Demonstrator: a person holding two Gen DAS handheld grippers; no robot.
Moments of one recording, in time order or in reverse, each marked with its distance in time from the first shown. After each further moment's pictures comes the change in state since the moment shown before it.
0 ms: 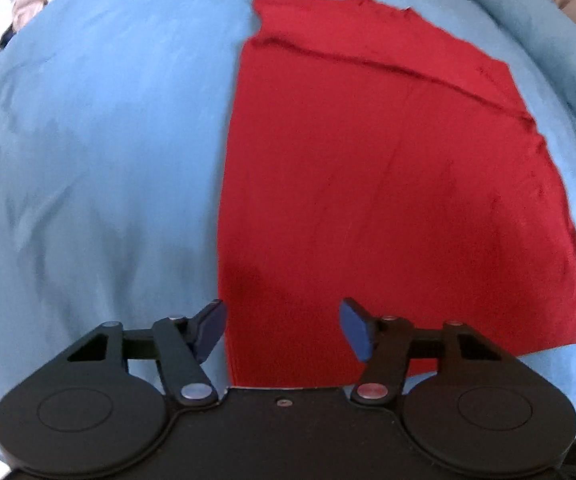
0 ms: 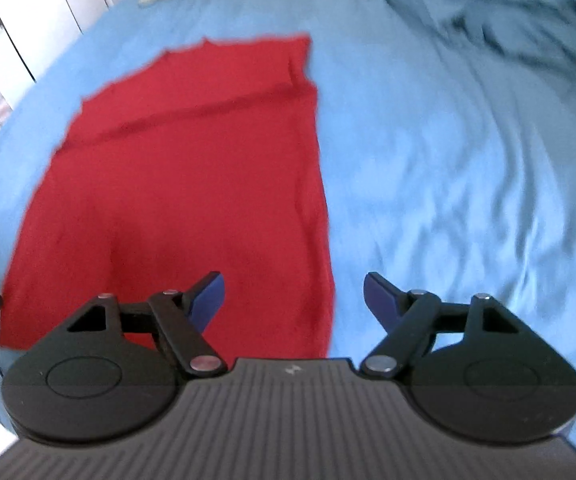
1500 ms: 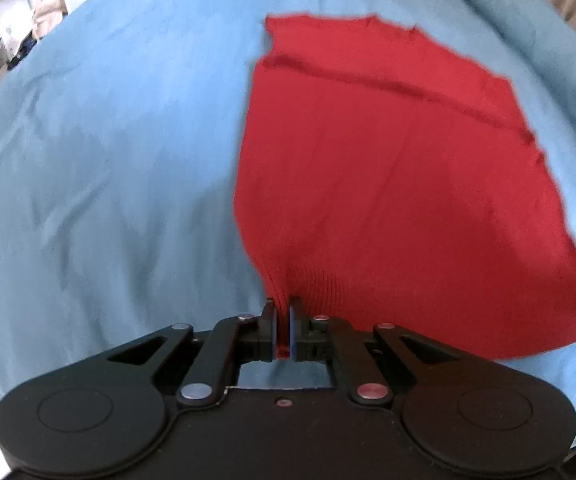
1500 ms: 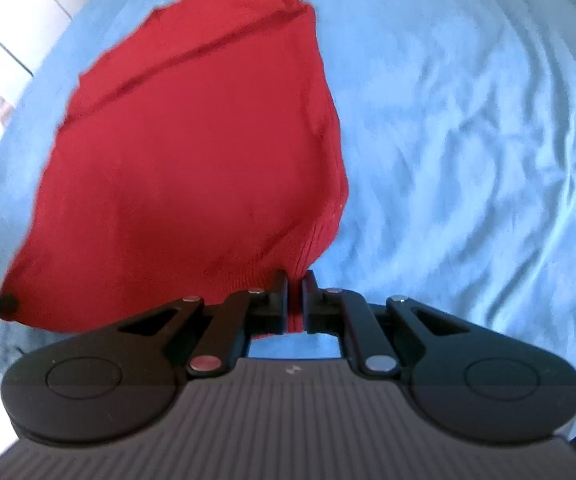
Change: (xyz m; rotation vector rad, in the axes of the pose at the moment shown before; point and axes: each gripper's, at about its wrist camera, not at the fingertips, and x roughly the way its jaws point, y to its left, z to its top) left arm -0.040 0.000 0.002 -0.014 -0.060 0.018; right arm 0.025 -0.026 0.002 0.130 0.144 0.120
